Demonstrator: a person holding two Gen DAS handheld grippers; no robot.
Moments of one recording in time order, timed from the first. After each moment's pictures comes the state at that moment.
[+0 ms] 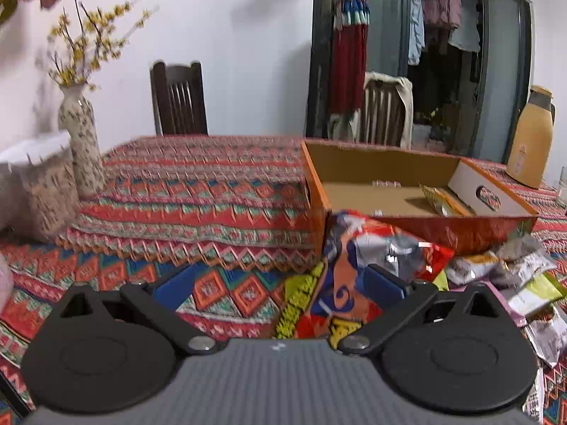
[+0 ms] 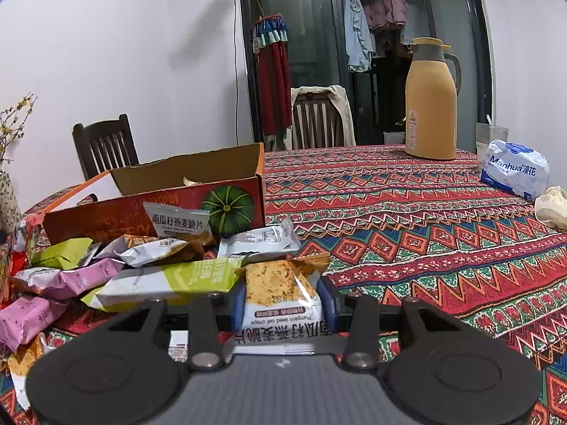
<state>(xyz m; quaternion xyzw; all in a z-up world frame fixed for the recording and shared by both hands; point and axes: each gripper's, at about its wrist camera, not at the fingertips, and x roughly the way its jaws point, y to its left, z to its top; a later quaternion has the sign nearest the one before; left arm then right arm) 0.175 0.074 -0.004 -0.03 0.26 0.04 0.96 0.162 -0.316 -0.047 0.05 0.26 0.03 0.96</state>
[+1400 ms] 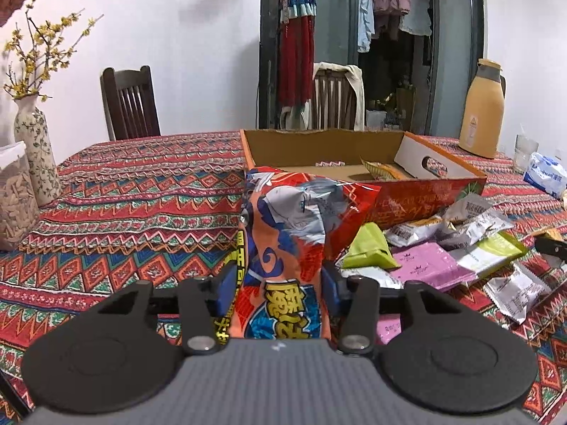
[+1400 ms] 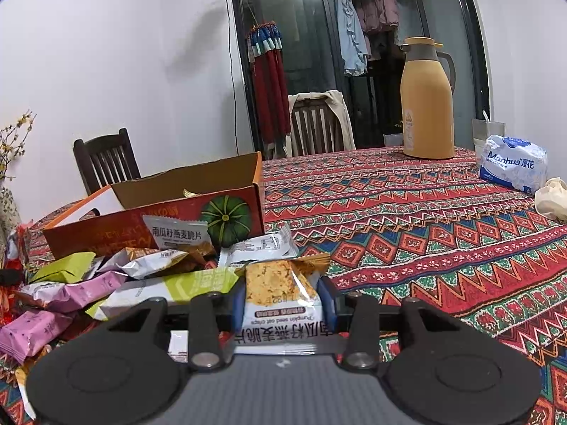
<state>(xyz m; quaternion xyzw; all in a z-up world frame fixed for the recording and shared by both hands) 0.153 0.041 -0.013 0.00 0.26 -0.03 0.97 0.161 -0.321 -0.048 0.08 0.24 0.03 0.97</state>
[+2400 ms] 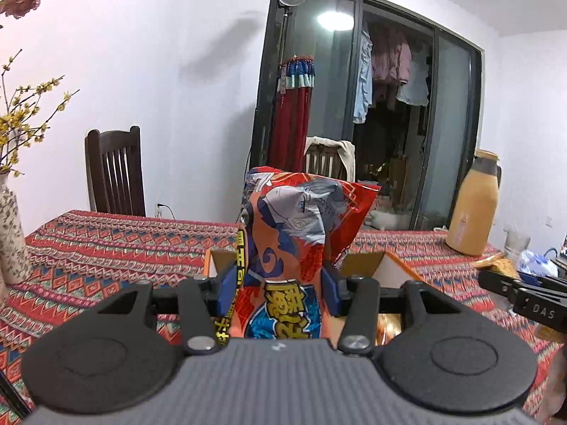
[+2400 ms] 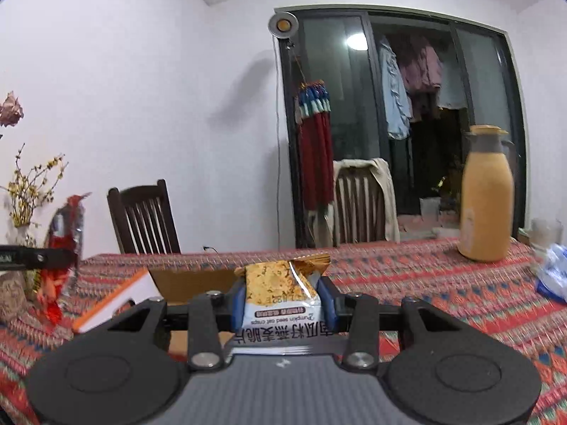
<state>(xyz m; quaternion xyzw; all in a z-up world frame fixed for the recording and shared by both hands) 0.228 0.006 0.079 -0.05 0.15 -0.04 0.99 0.246 -0.269 0.044 0.05 0.14 0.09 0.98</state>
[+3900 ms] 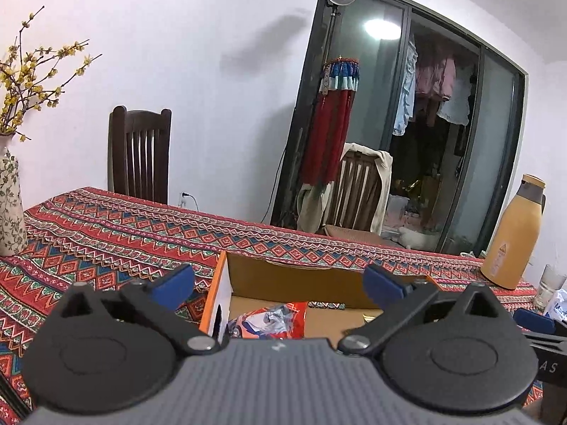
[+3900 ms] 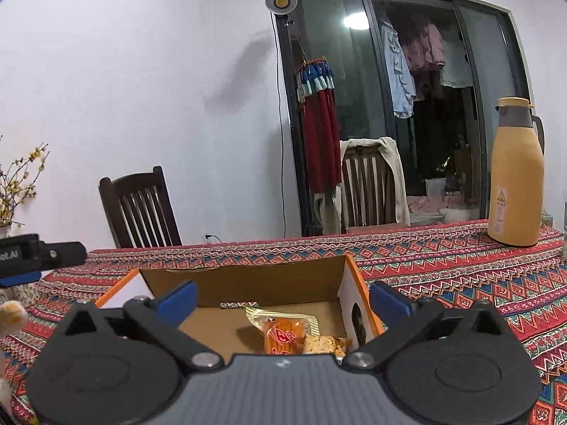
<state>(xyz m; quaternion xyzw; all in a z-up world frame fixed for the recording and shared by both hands) 0.285 0.013 0.054 -0.10 0.15 0.01 0.98 0.314 -0.236 0.021 0.06 0.17 0.10 0.98</state>
